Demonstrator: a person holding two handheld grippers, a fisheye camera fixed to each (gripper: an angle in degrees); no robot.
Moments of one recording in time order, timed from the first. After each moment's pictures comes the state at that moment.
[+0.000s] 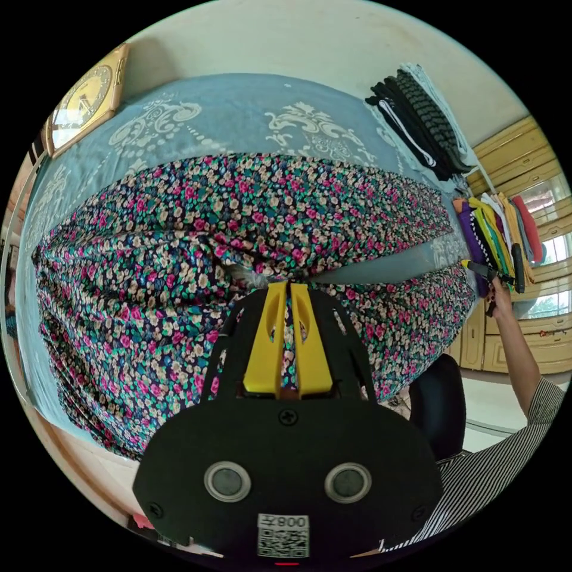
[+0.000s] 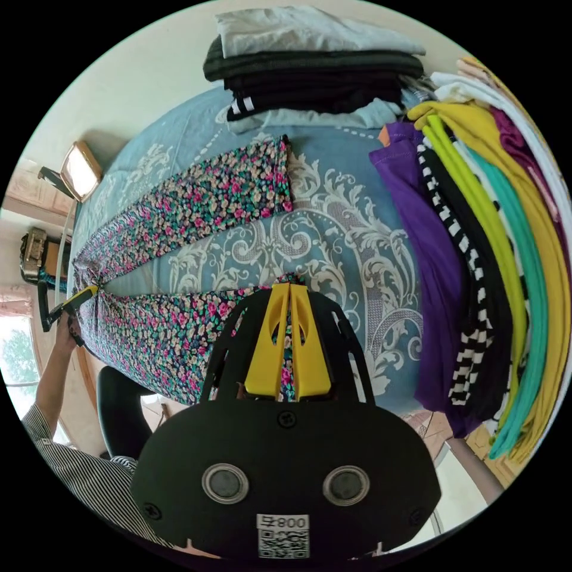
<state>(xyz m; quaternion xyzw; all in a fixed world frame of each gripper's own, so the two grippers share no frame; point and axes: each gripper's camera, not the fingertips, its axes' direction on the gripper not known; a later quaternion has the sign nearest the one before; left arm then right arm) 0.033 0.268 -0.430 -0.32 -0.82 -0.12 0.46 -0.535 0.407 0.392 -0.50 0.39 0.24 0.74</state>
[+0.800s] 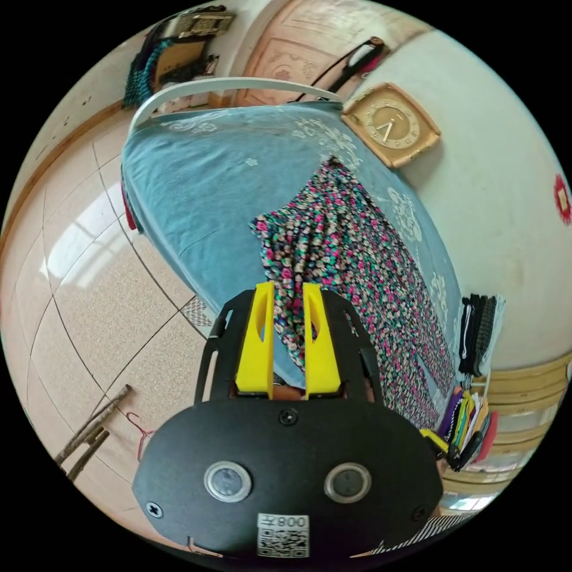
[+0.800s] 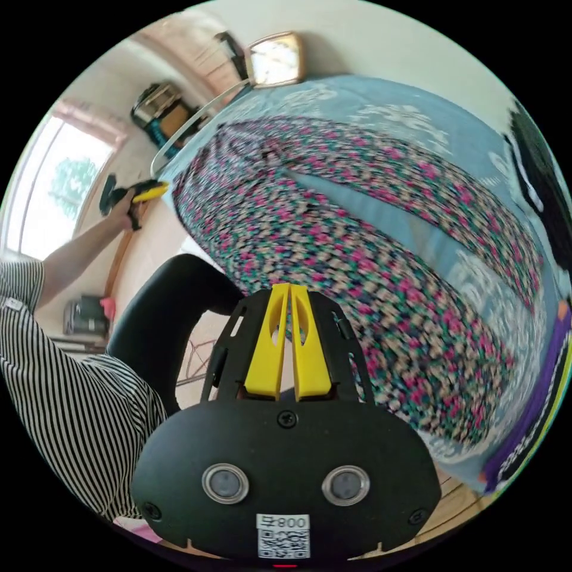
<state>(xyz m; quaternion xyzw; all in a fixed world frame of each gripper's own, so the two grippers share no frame) 0.380 0.388 -0.602 0.16 -0.89 -0.16 0.40 -0.770 0.342 0.626 -0.61 0.09 0.03 0.79</state>
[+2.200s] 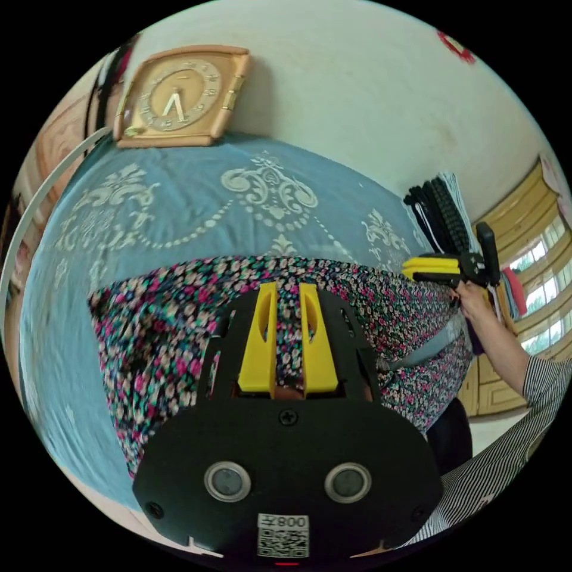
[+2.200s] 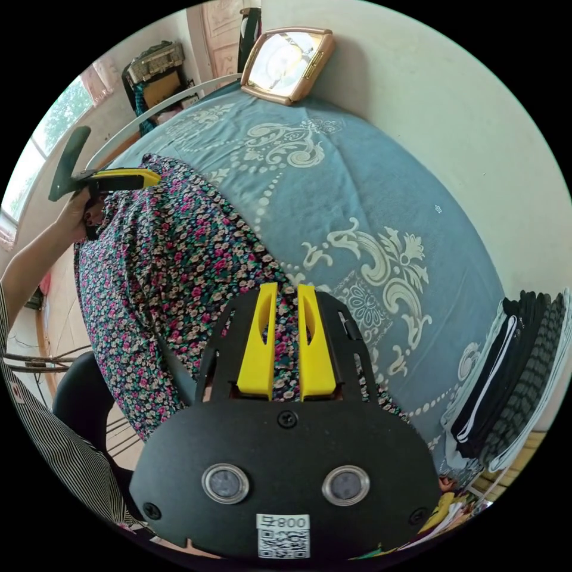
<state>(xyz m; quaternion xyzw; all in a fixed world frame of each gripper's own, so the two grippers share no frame) 0.147 0.122 -0.578 -0.20 -0.83 -0.02 0.52 -0.708 0.101 1.053 -0.61 0.16 -0.14 0.77</state>
